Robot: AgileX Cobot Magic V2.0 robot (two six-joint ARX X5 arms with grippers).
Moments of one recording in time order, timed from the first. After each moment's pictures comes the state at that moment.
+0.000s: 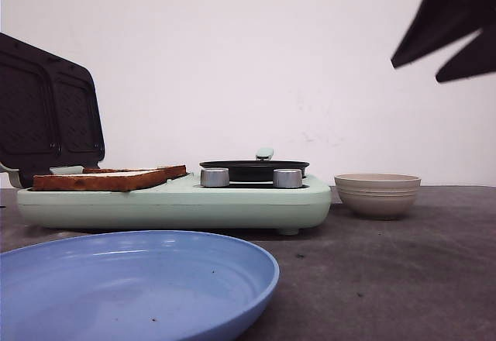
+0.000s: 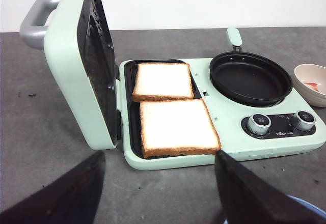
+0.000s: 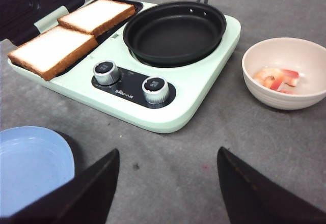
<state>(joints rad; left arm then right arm) -0.23 0.41 0.69 -0.60 0.02 -0.07 0.55 0.67 0.45 -0.17 -0.03 0.21</state>
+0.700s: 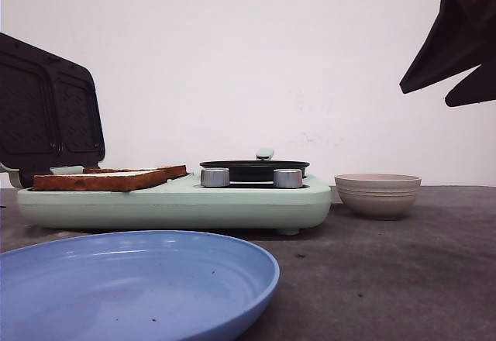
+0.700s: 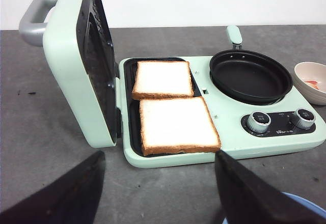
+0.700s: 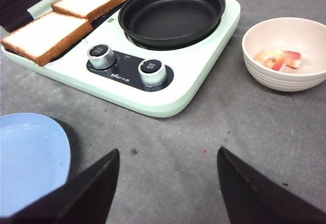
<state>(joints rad) -0.23 0.41 0.69 -0.60 0.02 -0.07 0.55 0.66 0.41 -0.17 -0.03 0.21</state>
